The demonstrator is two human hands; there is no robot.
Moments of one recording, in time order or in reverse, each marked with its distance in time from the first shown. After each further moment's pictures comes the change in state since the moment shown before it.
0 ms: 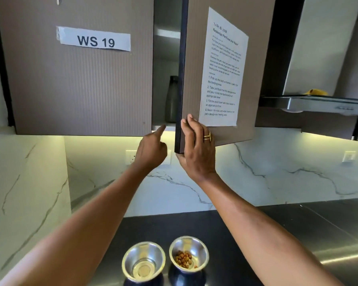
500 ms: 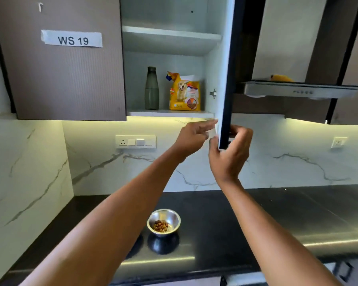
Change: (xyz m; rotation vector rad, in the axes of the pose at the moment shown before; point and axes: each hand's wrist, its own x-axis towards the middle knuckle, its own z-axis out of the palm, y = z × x) left_hand -0.076 0.254 0.072 -0.571 -0.347 -0.039; right_hand -0.068 0.130 -0.198 0.387 0.264 0.579
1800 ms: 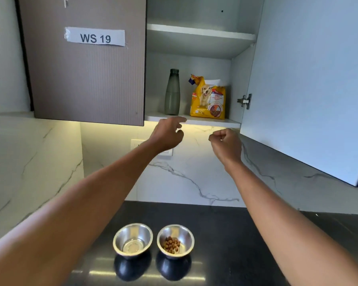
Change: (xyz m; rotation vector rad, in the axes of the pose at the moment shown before) left_hand 0.054 -0.080 -0.131 0.571 0.217 -0.106; right_hand 0.036 0.040 0.146 0.034 -0.589 0.570
